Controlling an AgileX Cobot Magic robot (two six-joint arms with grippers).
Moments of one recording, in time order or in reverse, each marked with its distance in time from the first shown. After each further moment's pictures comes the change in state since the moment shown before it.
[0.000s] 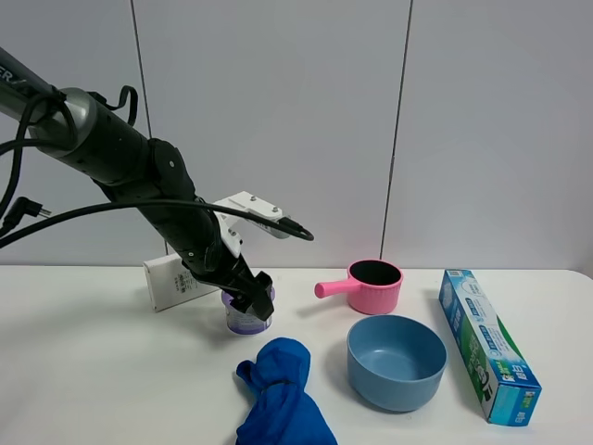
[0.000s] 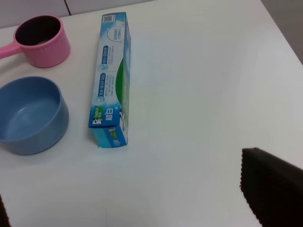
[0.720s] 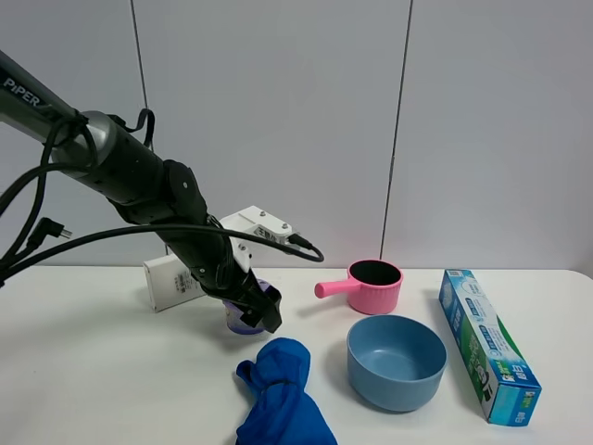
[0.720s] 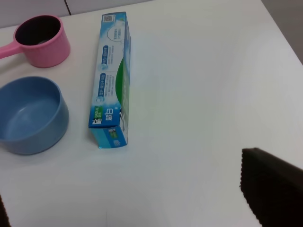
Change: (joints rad) left arm -0.031 0.052 -0.001 -0.006 -0.066 0.000; right arm 0.000 0.000 0.000 0.000 0.000 0.000
